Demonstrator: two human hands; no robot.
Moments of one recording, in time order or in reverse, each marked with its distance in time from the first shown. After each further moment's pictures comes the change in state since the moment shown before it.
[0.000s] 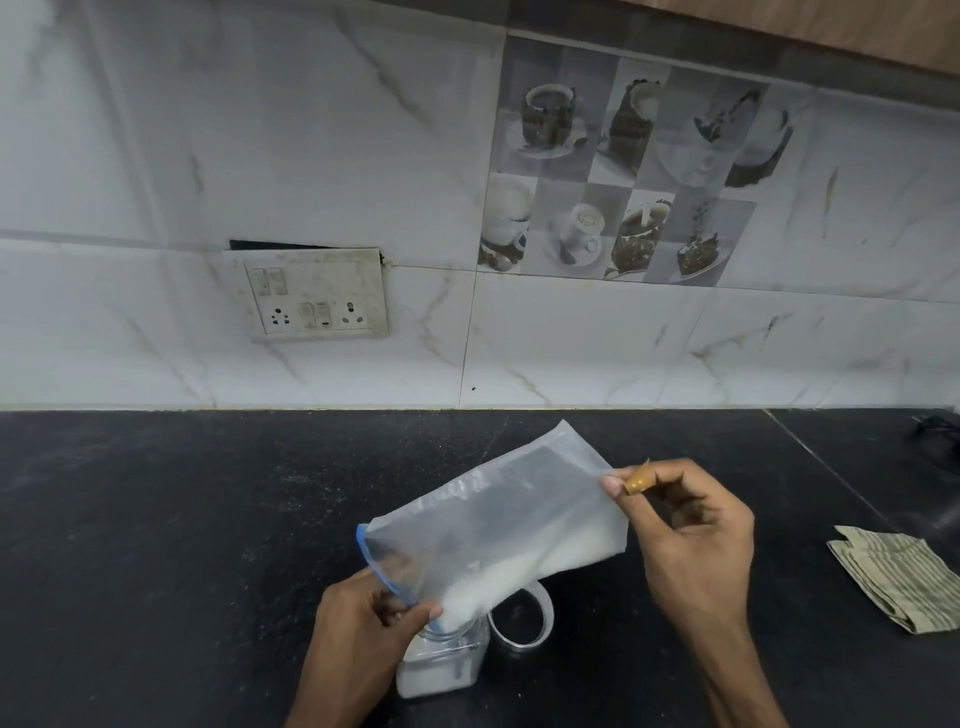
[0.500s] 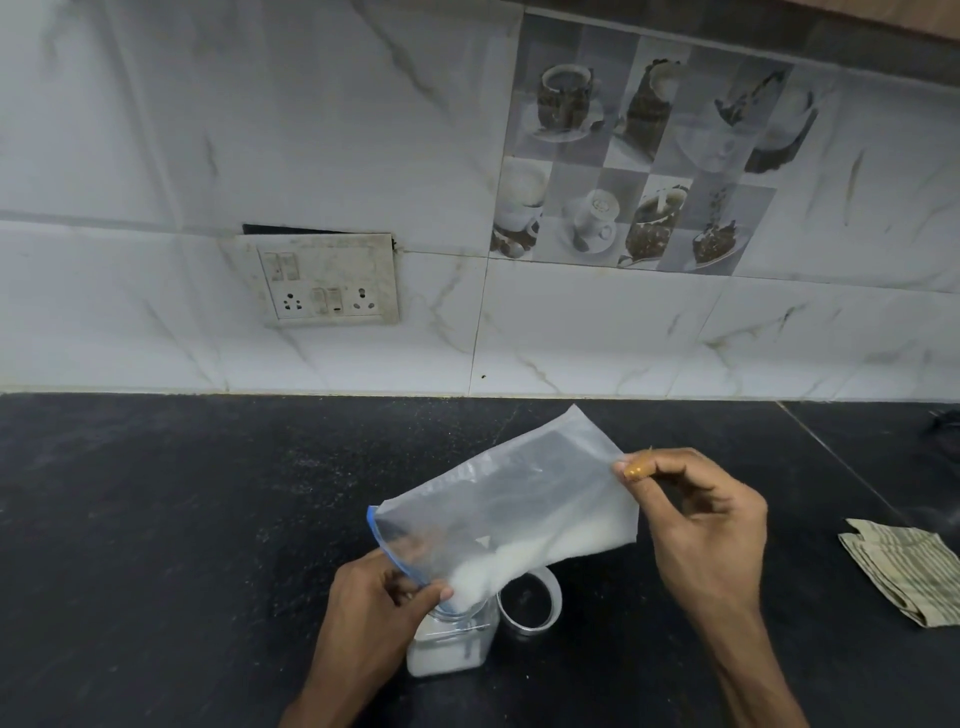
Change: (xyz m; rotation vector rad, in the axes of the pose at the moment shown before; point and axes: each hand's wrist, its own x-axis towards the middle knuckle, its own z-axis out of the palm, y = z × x) left_hand 0.000 -0.006 0.003 -0.013 0.024 -0.007; right_hand -0.002 0.003 0.001 -0.062 -0.044 -0.088
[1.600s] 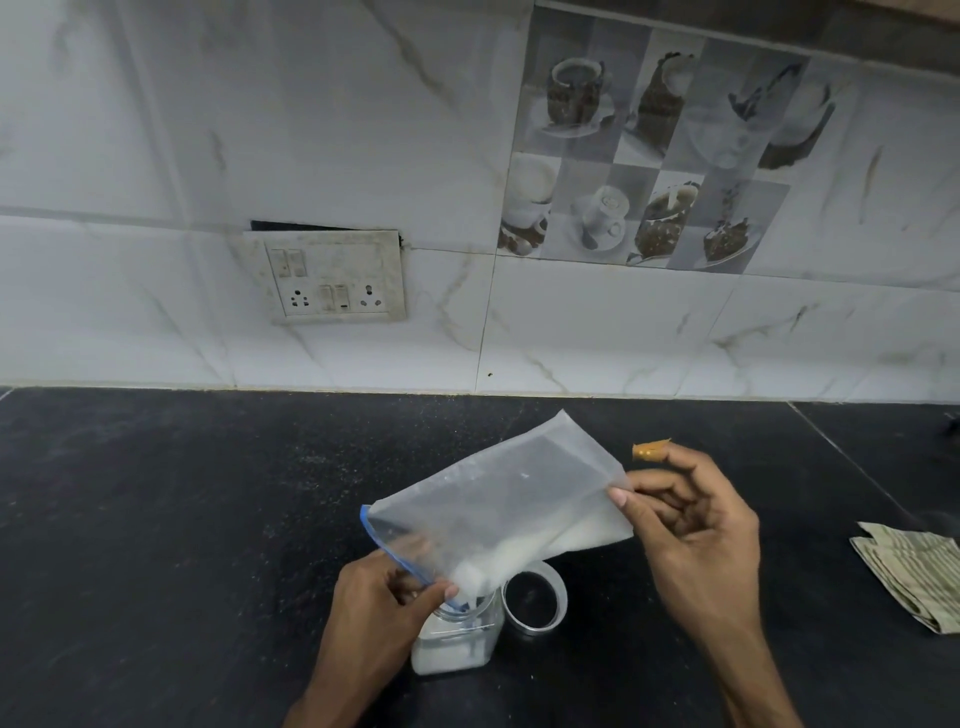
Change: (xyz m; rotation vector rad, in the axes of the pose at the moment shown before) left_hand 0.000 -0.002 0.000 0.006 0.011 -0.020; right_hand -0.008 -0.001 0.003 0.146 -0.048 0.173
